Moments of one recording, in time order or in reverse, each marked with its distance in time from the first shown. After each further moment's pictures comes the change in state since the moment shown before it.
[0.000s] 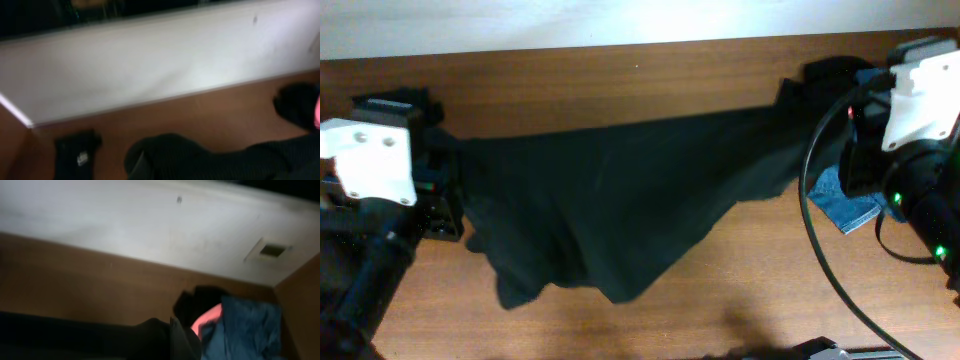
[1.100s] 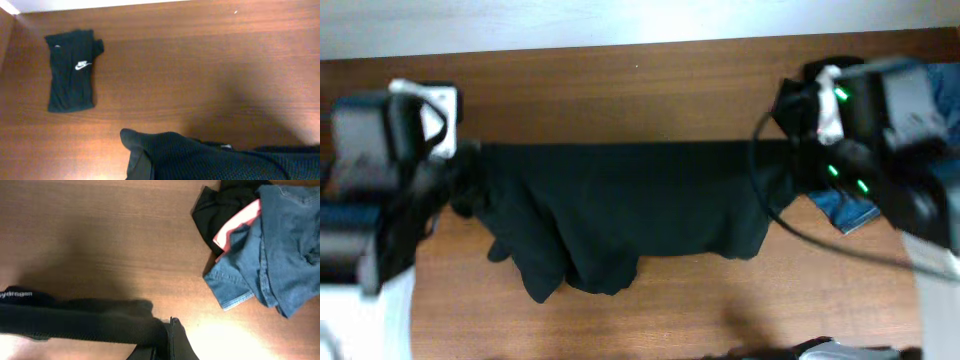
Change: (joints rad) left arm 0.000 0.274 0.000 -0.230 -0.153 -0.109; right arm 0.000 0.226 0.002 -0.326 -0.036 0.248
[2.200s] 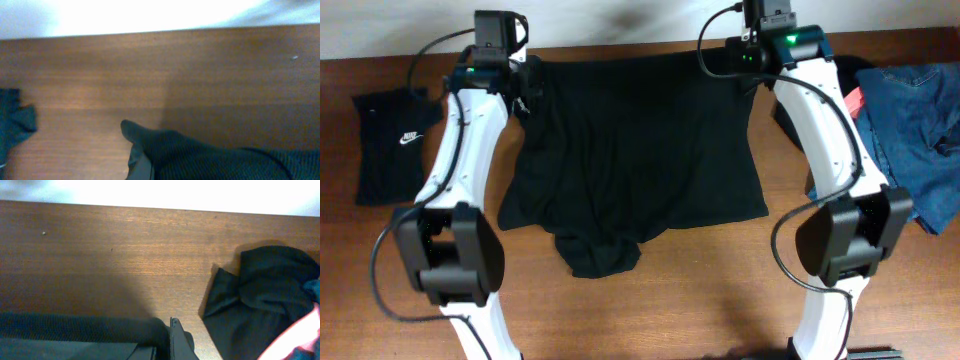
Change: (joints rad) left arm 0.003 0.750 0.000 0.758 -0.002 0.003; right arm -0.140 0.651 0.000 0.747 0.019 -0.117
